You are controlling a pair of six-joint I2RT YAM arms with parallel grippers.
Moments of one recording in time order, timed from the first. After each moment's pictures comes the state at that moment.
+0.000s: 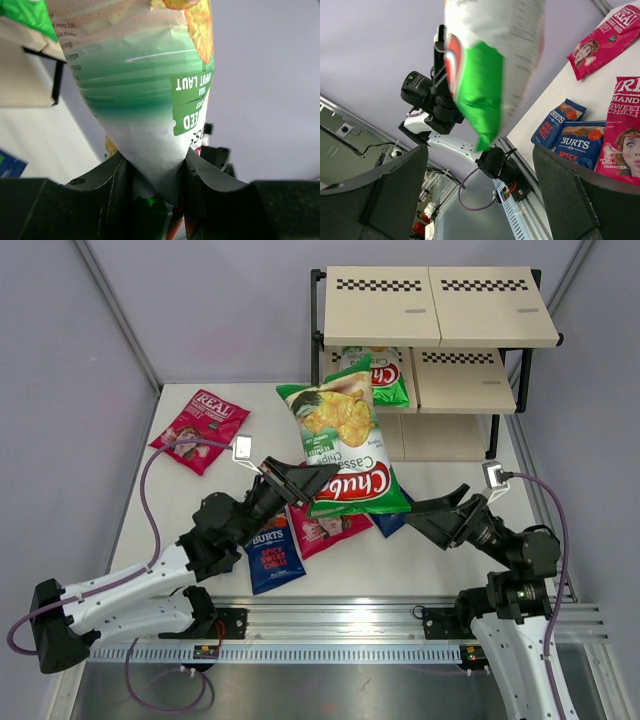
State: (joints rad) left arm -1.02 0.88 0.69 0.47 -0.19 -1.01; right arm 0.13 0.27 0.49 0.17 -0.86 1.20
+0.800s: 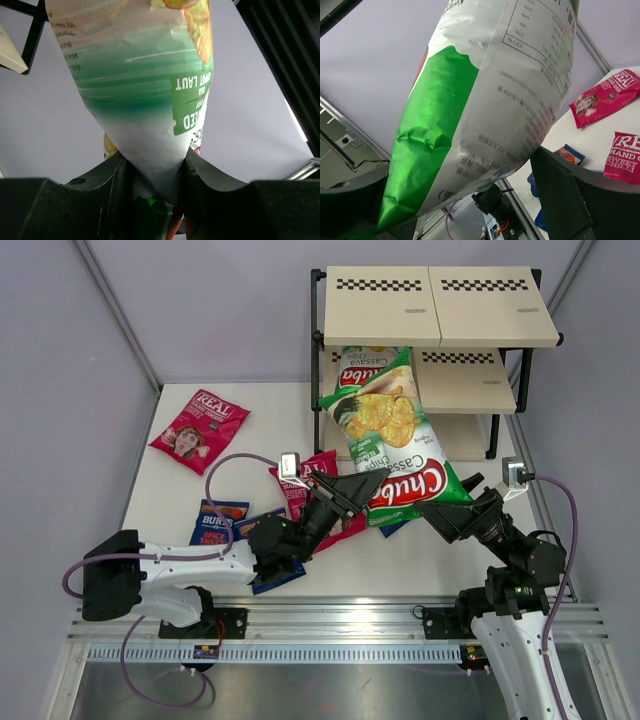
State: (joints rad) left arm -1.29 1.30 0.77 1.08 -0.47 -1.07; right arm 0.13 0.31 0.46 0.46 -0.75 1.24
